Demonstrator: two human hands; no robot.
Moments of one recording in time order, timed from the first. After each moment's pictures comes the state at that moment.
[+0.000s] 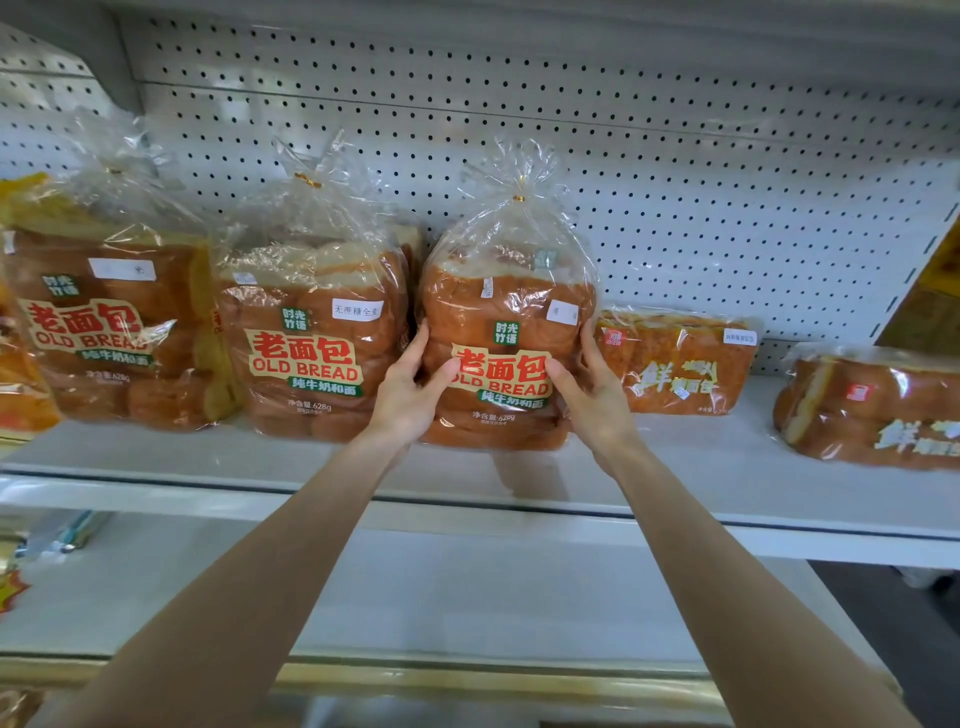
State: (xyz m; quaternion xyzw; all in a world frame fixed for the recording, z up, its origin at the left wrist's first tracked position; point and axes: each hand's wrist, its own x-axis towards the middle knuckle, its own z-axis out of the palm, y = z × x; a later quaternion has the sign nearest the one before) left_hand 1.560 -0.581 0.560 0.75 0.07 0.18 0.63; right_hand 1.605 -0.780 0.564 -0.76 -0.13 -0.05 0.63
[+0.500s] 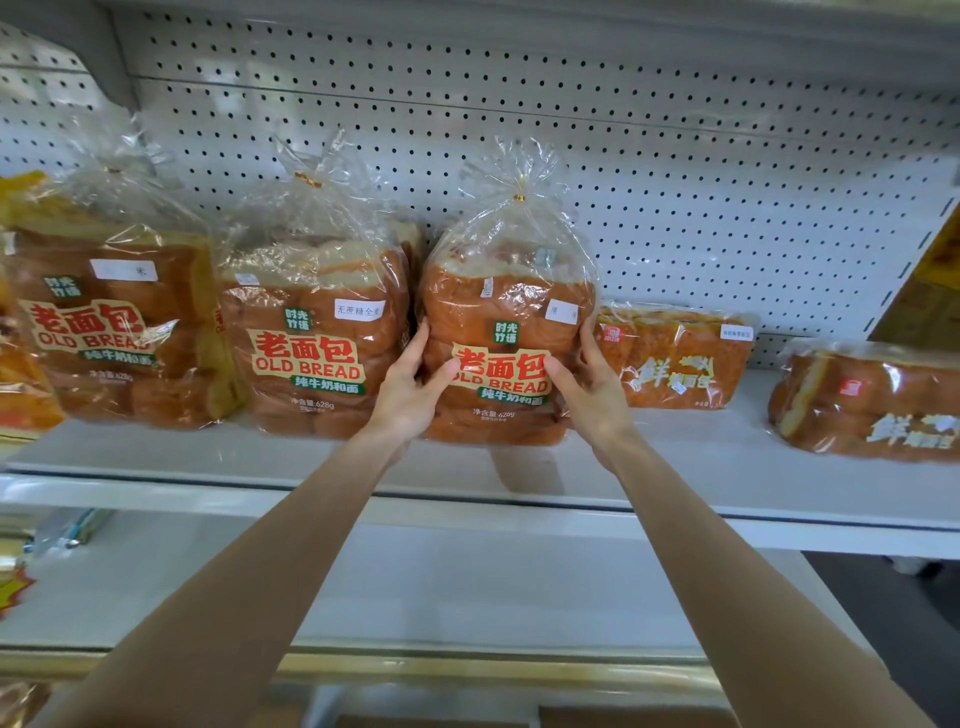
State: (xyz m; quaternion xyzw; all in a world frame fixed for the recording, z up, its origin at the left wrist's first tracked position) left_hand 1.553 -0.582 0.568 0.74 0.06 0.17 0.65; right_hand 1.601 -0.778 0.570 -0.75 -0.13 -0.04 0.64
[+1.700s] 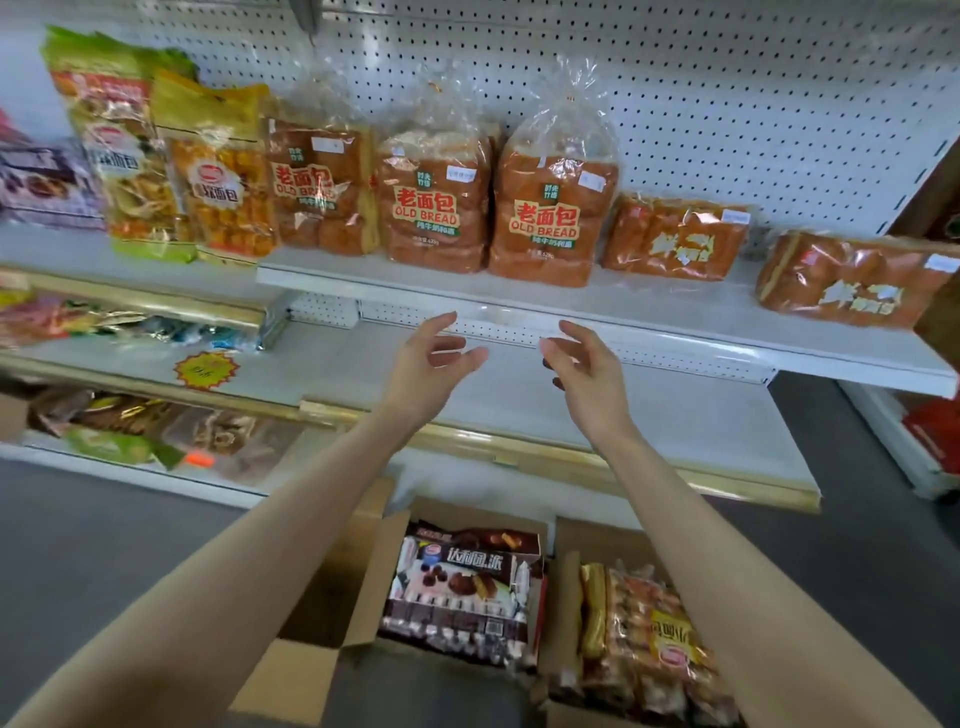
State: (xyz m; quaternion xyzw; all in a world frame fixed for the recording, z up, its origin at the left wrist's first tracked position) left_hand 1.210 -0.669 0.578 0.76 0.14 0.18 0.61; right_hand 1.285 -0.833 0.567 -0.76 -0.15 0.01 0.63
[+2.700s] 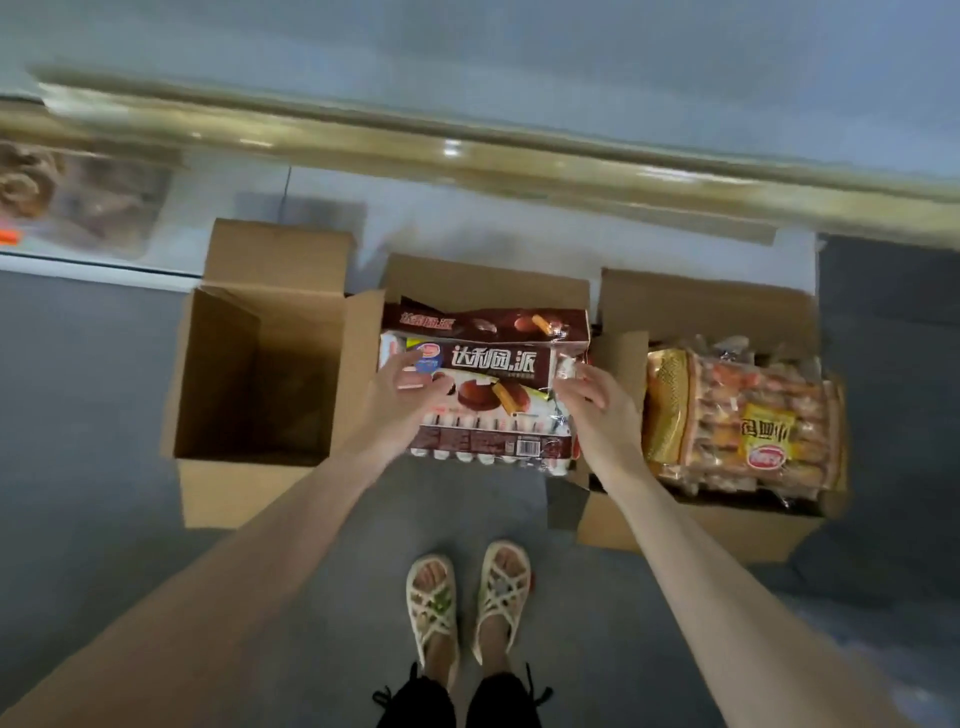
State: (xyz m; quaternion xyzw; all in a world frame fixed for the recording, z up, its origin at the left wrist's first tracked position) left_hand 1.264 -0.606 0.122 0.71 0.38 -0.16 0.58; right_hand 1.315 -0.815 0.113 -0.80 0.16 0.27 0.51
